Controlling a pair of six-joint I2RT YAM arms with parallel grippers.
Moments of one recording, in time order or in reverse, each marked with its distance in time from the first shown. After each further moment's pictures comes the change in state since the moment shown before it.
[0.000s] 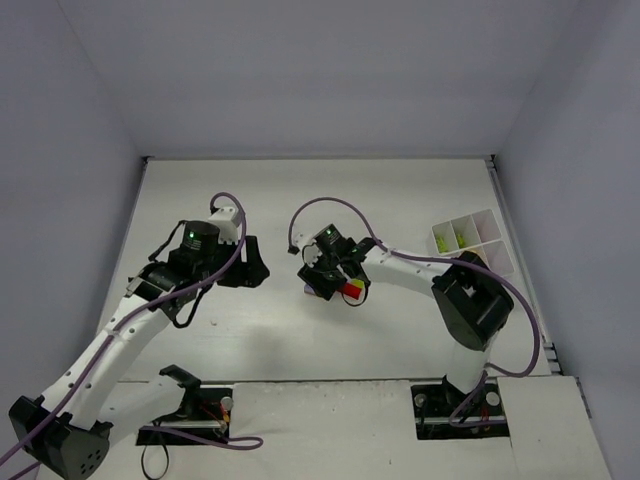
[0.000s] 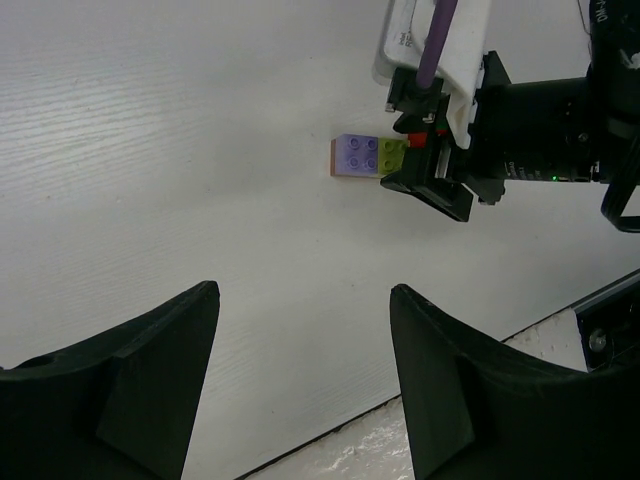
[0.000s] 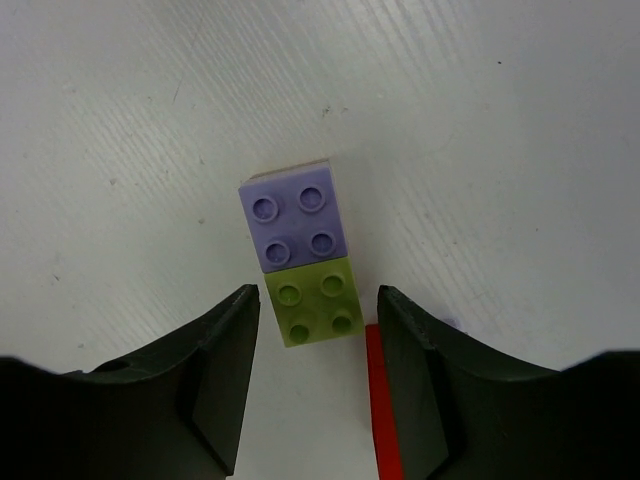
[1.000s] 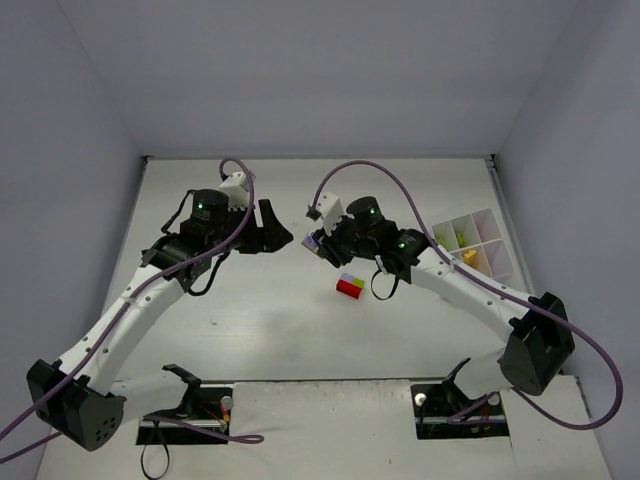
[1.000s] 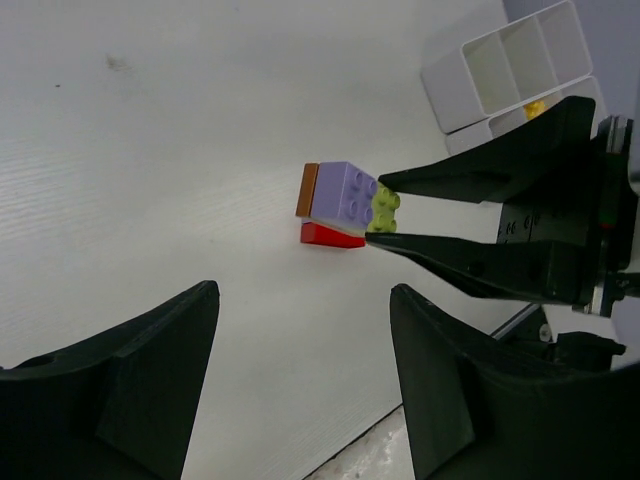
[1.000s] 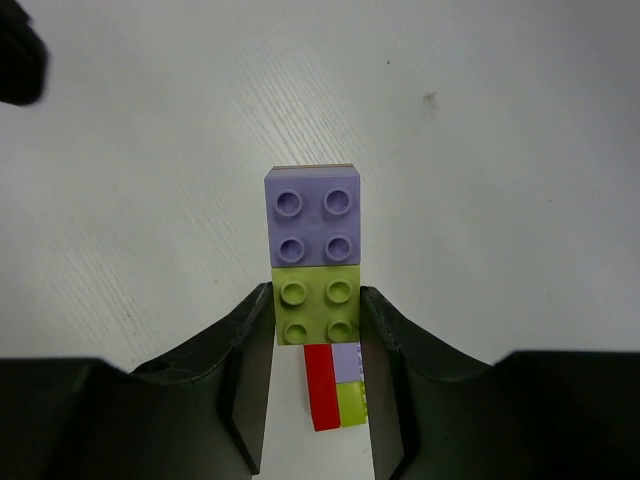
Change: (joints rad) left arm 0.001 0.160 0.157 0.165 0.103 -0.095; right arm -0.051 -0.348 0.000 0.066 -0.025 -0.028
